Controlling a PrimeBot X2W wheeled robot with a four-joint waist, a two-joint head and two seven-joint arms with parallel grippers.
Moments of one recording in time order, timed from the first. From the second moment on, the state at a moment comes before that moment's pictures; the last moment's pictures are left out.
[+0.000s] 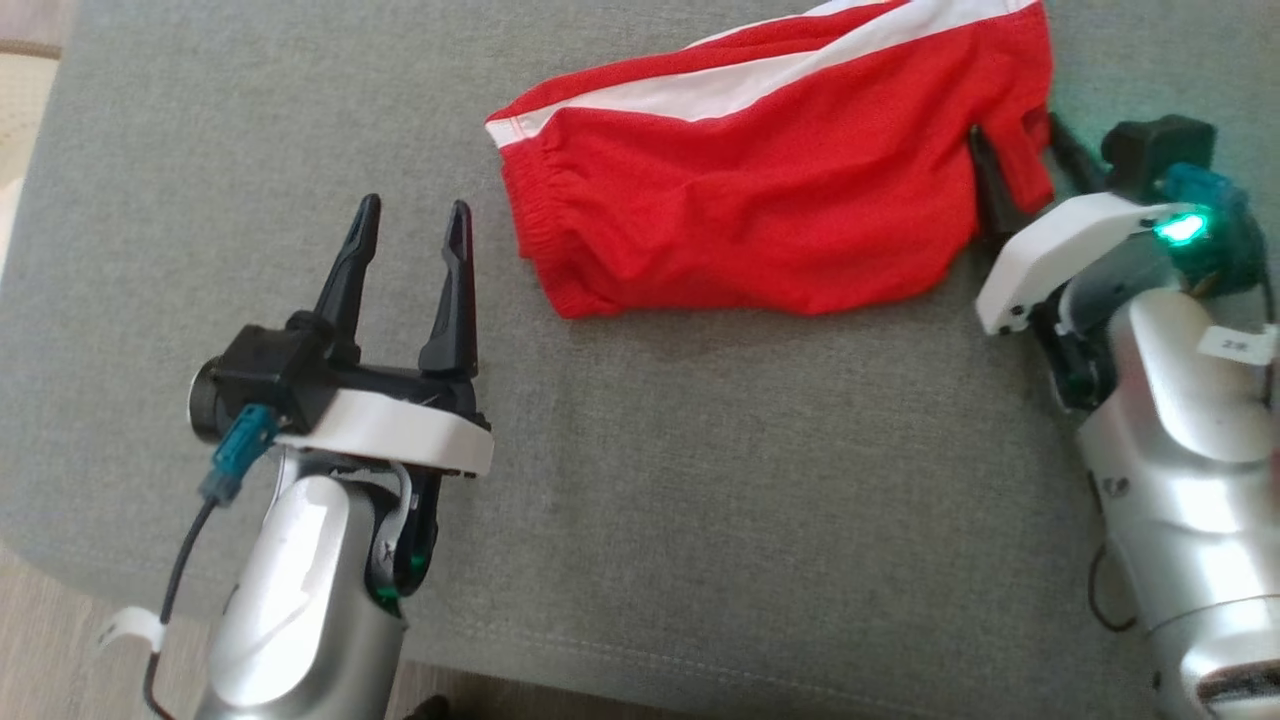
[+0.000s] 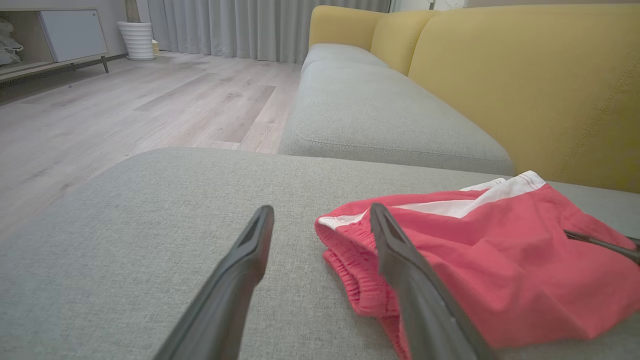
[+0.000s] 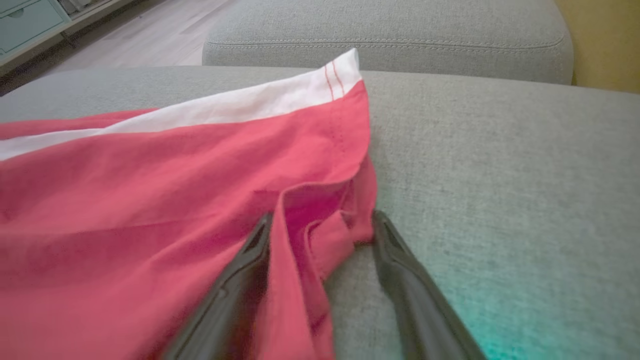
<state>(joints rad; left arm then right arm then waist) -0.32 0.04 -0.25 0.17 -0.22 0.02 -0.26 -0.71 -0.16 0.15 0.73 0.18 0.12 0.05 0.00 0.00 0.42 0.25</state>
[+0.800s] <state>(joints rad) -0.24 0.04 -0.20 0.16 -0.19 0.00 -0.26 -0.26 -0.07 0.15 0.47 0.31 0.12 -0.12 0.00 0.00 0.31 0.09</state>
